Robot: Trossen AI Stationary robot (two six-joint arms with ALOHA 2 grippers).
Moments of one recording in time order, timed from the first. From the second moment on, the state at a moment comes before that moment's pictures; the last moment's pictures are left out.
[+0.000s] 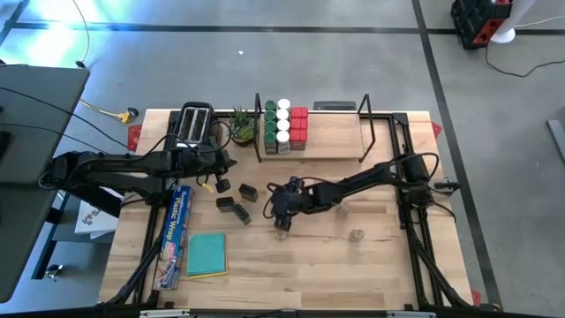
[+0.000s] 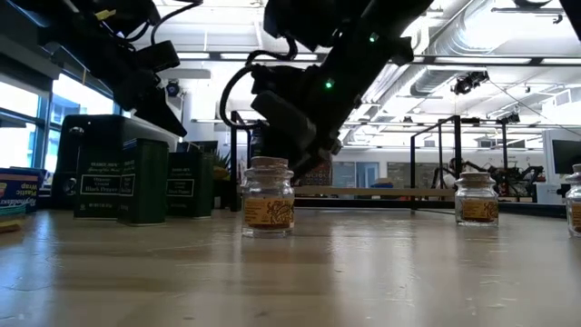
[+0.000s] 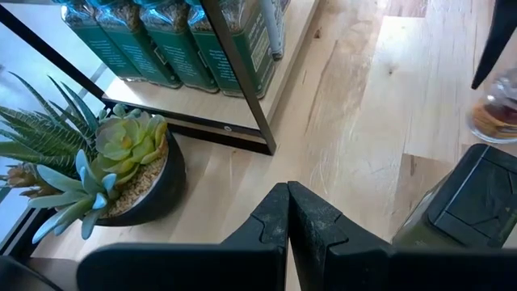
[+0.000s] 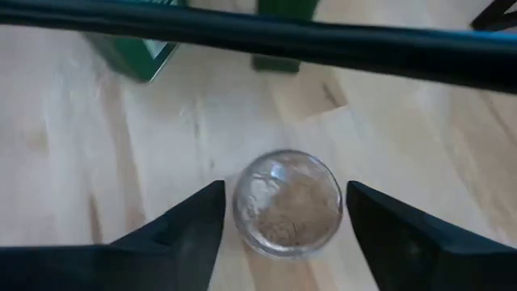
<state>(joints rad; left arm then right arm) 0.18 0.92 0.50 -0.27 -0.30 0.05 0.16 2.04 1.33 -0.24 0.31 0.34</state>
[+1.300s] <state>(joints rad) 0.18 0.92 0.45 -0.04 -0.26 0.05 -0.62 1.69 1.33 -0.54 0.02 -0.22</state>
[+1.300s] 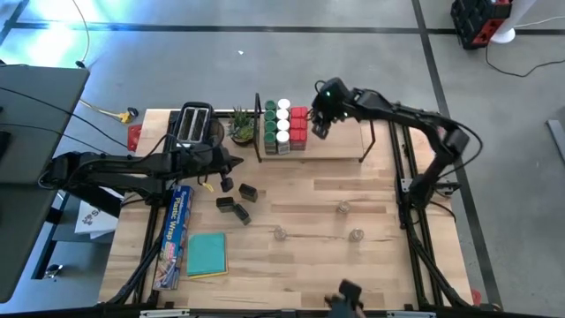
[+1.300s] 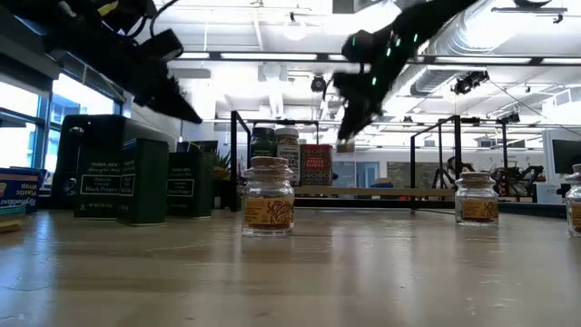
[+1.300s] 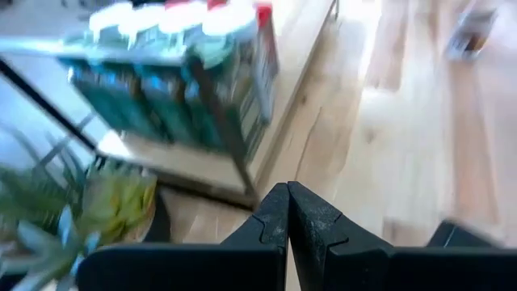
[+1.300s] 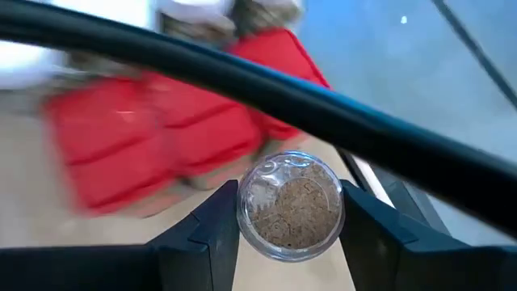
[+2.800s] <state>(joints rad) 0.01 0.92 0.45 0.18 -0.30 0.09 -0.77 1.89 1.33 -0.38 -0.17 -0.27</state>
